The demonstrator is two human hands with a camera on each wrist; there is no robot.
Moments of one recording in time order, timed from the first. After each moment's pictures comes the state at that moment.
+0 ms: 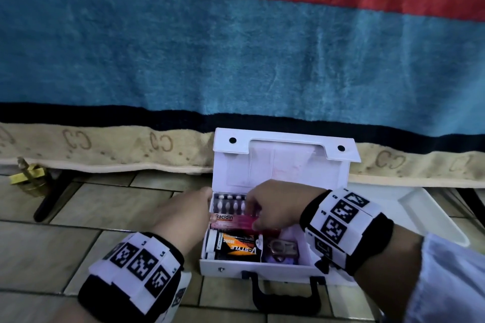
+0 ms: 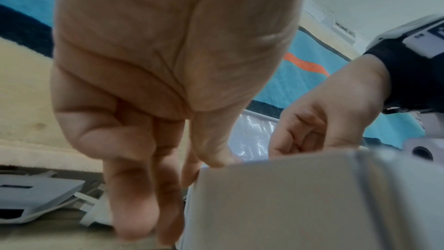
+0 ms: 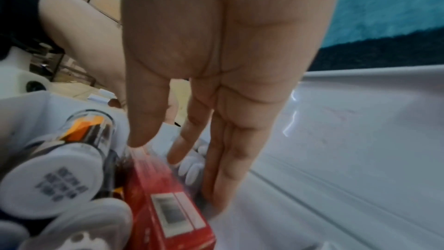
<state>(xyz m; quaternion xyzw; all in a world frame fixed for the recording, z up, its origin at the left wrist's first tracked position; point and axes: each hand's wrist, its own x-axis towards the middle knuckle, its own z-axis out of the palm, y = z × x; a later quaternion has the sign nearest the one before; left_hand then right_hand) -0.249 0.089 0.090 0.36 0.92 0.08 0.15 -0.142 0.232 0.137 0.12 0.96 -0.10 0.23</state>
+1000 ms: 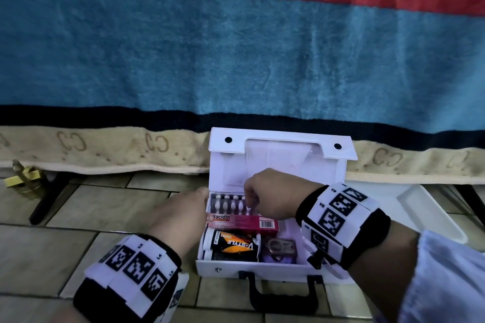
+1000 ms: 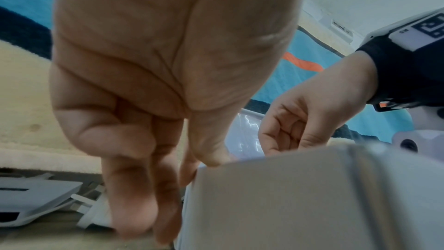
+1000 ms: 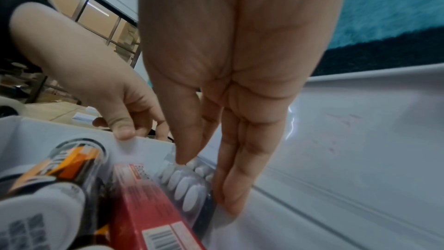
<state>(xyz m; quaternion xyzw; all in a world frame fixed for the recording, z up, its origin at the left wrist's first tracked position) -0.243 0.089 0.097 0.36 0.92 0.09 0.16 -0.143 0.233 0.143 0.15 0.97 -0.13 0.15</state>
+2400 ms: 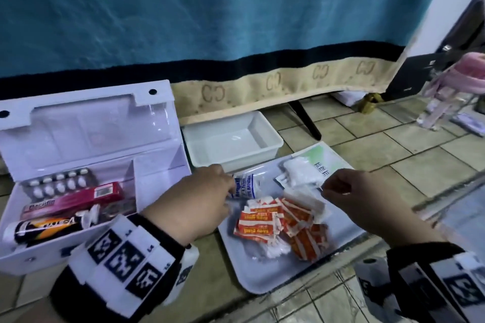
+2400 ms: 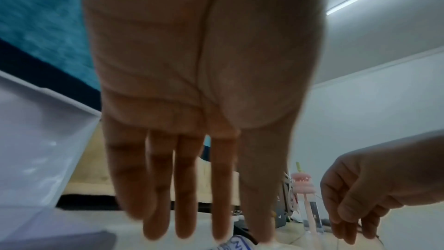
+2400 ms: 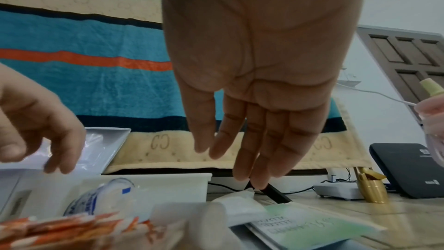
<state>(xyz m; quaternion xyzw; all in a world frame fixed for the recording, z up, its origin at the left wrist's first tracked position) -0.014 0.218 0.106 0.69 0.71 0.05 0.12 0.230 0.308 0.106 0.56 0.80 -0.19 -0.12</state>
